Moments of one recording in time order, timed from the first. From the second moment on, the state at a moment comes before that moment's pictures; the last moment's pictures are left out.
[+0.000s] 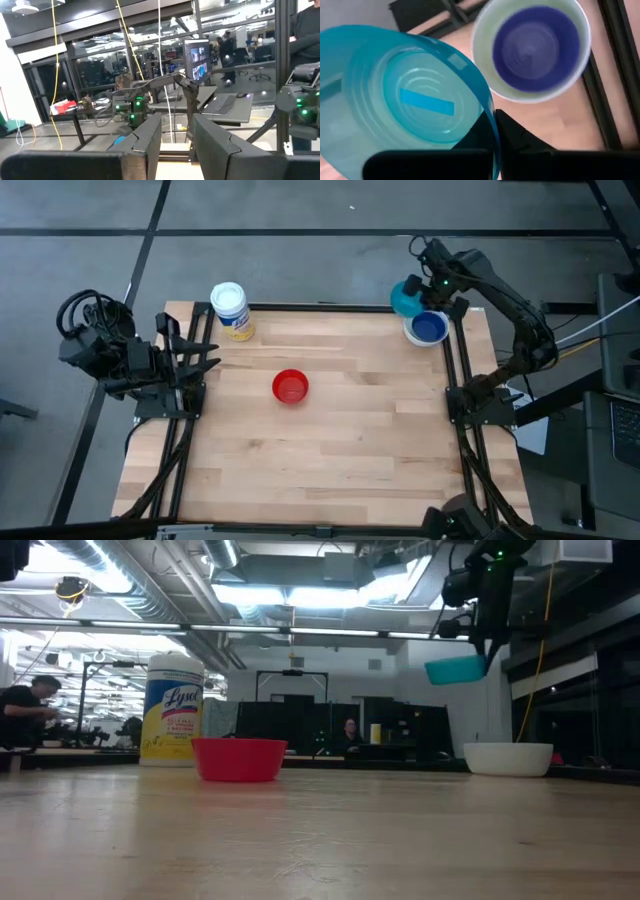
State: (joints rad) left arm -0.90 0.88 1.27 -0.06 -1.14 0.43; right arm -0.95 1.51 1.48 -1.33 0.01 1.03
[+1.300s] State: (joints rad) left arm -0.90 0.88 1.27 -0.02 -1.17 0.34; right arm -1.18 1.25 0.85 -0.95 0.01 1.30
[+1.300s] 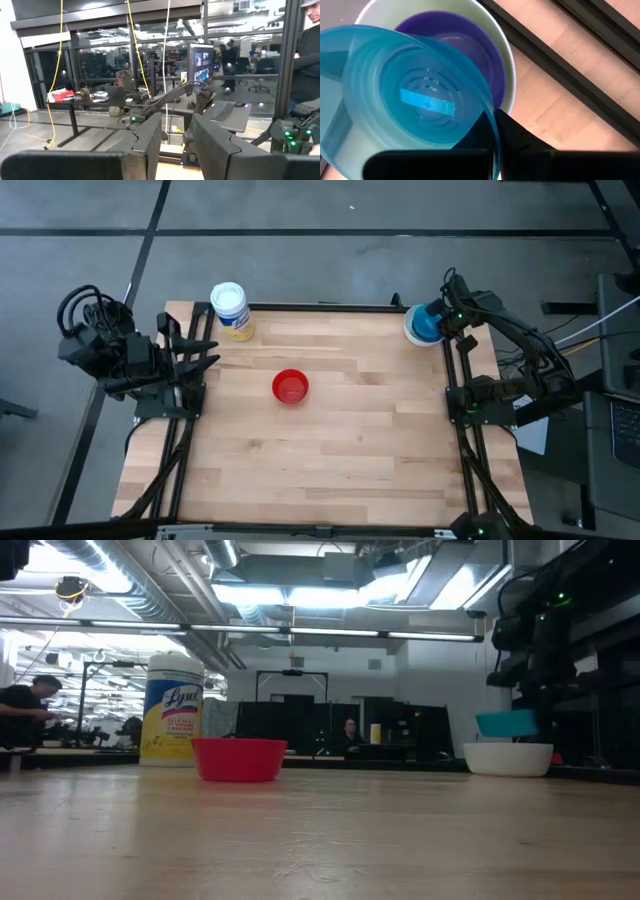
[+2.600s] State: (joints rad) left arm -0.90 0.89 1.27 -0.02 -1.14 0.34; right arm -1.04 1.19 0.85 -0.81 0.20 1.17
